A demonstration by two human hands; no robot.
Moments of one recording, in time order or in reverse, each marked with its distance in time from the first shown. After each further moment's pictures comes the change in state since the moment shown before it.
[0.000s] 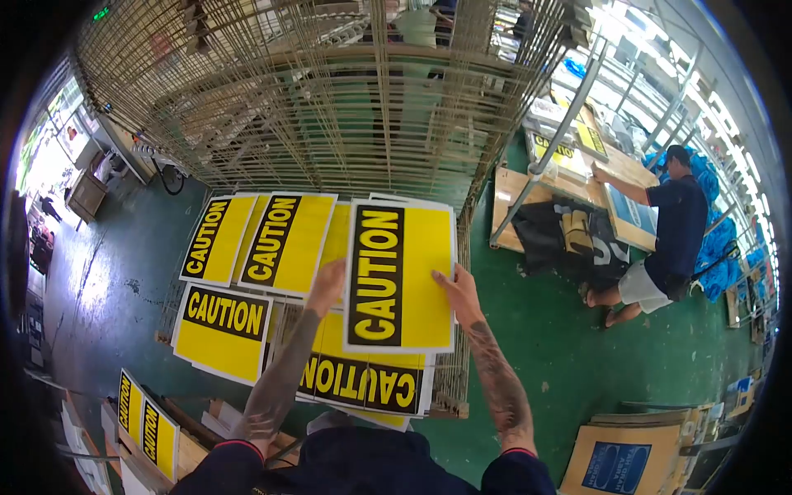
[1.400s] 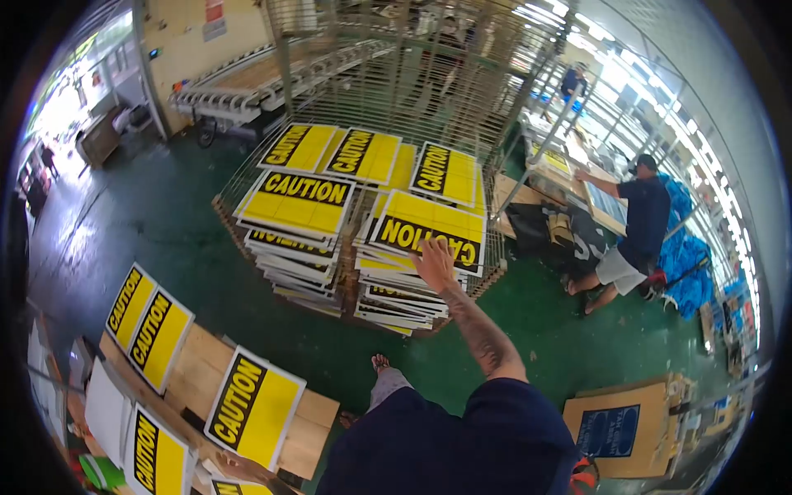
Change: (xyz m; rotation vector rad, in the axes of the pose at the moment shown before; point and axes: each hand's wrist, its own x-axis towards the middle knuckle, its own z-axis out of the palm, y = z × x) left_hand -0.917 -0.323 -0.198 0.365 1.692 -0.330; right_hand -0.326 0.047 0.205 -1.216 0.121 -0.817
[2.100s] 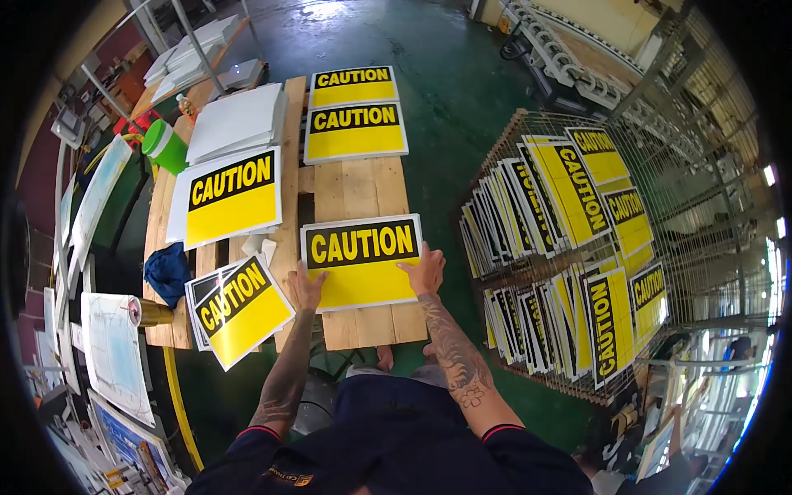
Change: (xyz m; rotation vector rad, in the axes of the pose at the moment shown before) left_hand -0.003 0.007 -0.027 0.463 -0.235 -0.246; right_hand -0.181 -0.428 0.143 0.479 -0.563 -0.376
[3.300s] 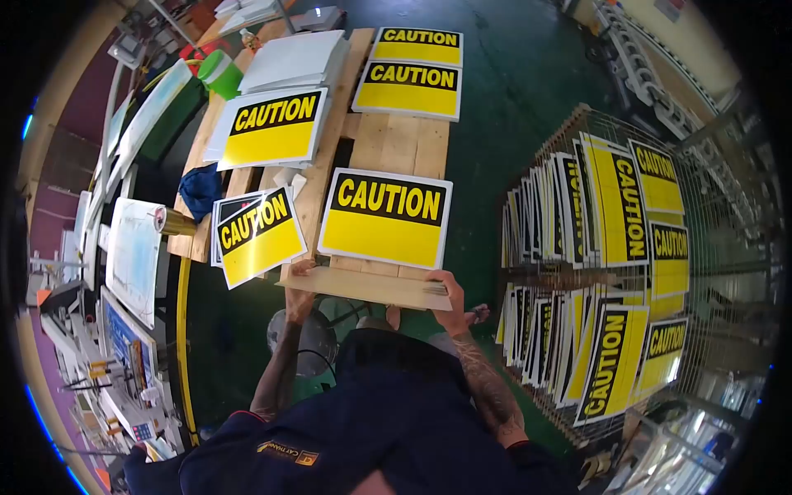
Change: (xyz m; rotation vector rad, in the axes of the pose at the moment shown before) left_hand -0.165 -0.018 -0.060 -0.844 0.045 0.023; right_hand -0.091 0.086 -0.091 0.915 -0.433 -0.397
